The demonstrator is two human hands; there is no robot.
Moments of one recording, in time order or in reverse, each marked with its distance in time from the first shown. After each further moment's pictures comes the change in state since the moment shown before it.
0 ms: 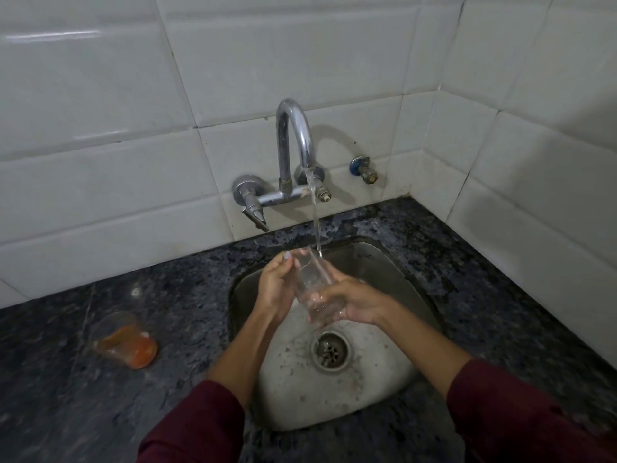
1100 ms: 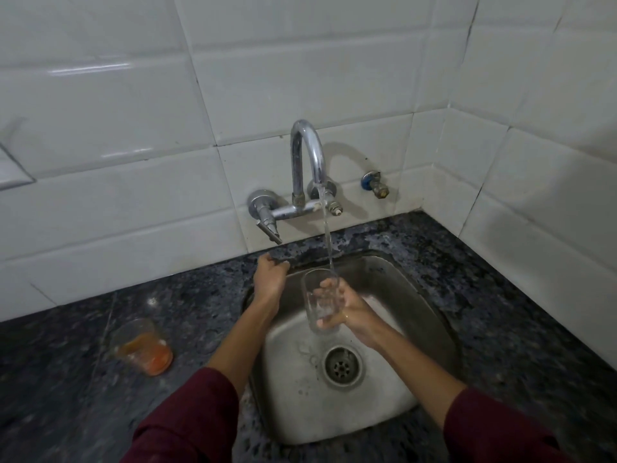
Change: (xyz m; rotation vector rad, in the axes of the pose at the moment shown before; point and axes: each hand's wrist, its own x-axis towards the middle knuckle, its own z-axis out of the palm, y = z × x) left_hand 0.024 0.034 -0.011 0.650 0.524 -0.084; right_hand 0.022 0.033 -0.002 -0.093 0.279 -0.163
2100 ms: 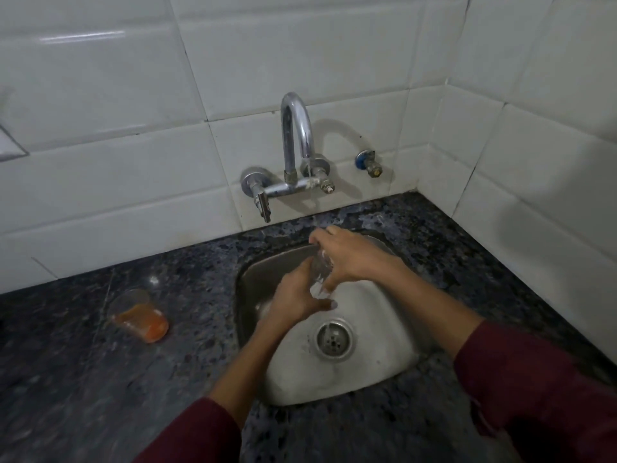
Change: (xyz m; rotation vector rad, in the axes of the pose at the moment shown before) left_hand -0.082 -0.027 0.010 0.664 -0.408 0.486; right_hand -0.027 -0.099 -0.003 -1.446 -0.099 -0.215
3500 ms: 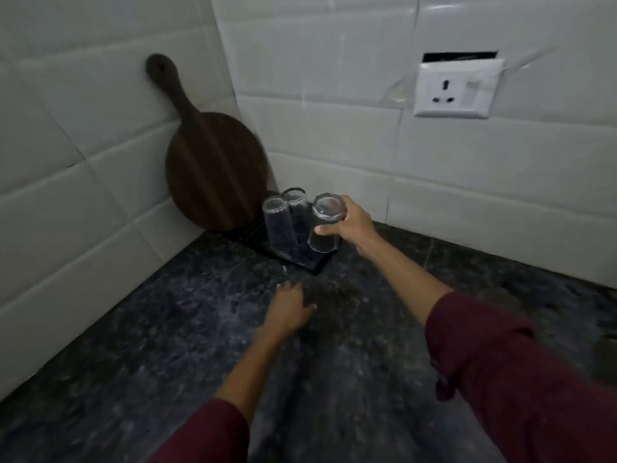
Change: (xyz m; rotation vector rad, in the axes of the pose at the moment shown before) left_hand -0.316 -0.350 -0.271 0.236 0.324 -0.896; right_hand 0.229 -0.534 0.151 0.944 -0.125 -0.335
